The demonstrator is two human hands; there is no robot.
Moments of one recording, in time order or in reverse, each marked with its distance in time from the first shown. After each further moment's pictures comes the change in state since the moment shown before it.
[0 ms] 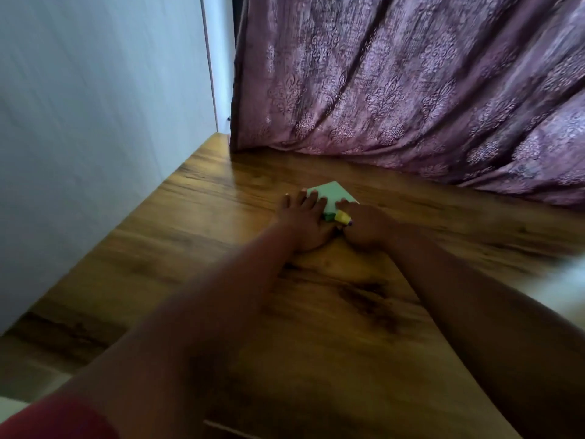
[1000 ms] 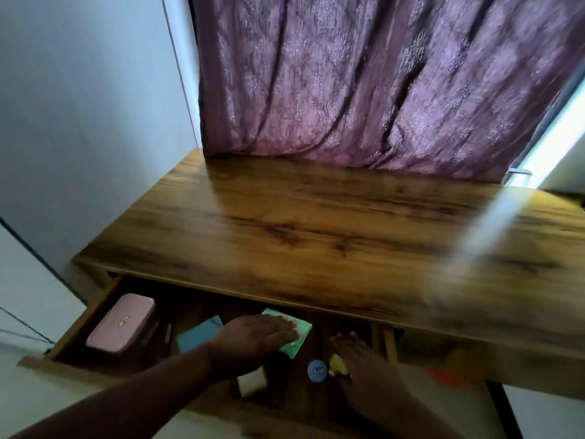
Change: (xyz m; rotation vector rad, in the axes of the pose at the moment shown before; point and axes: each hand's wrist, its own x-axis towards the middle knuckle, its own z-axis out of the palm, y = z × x) left_hand -0.350 0.149 0.043 -0.072 0.226 0.703; right_hand -0.435 0.043 0.120 0.154 -0.121 -0.046
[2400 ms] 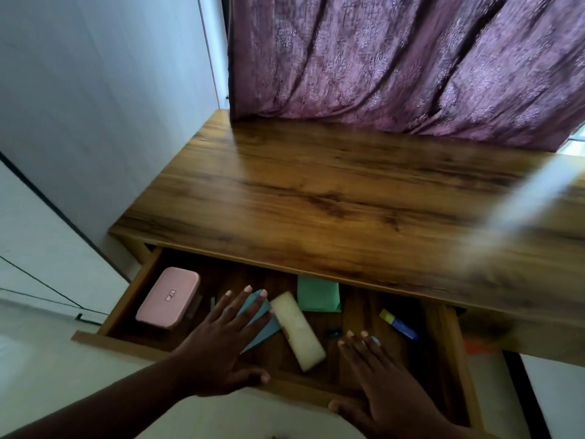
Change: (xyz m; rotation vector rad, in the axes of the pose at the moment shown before) left_hand -0.127 -0.026 -0.028 0.082 -0.384 -0.341; right_hand -0.009 -0.078 0.044 -0.196 -0.086 -0.071
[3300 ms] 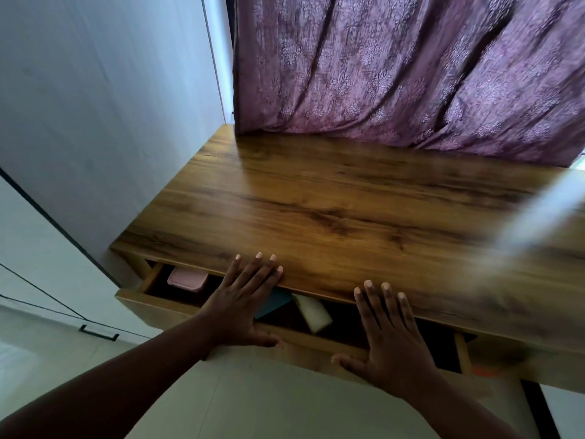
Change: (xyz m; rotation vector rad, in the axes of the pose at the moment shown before) left_hand 0.078 -0.039 -0.018 0.098 0.188 -0.083; right_hand 0.063 0.039 -0.036 -0.186 0.376 0.104
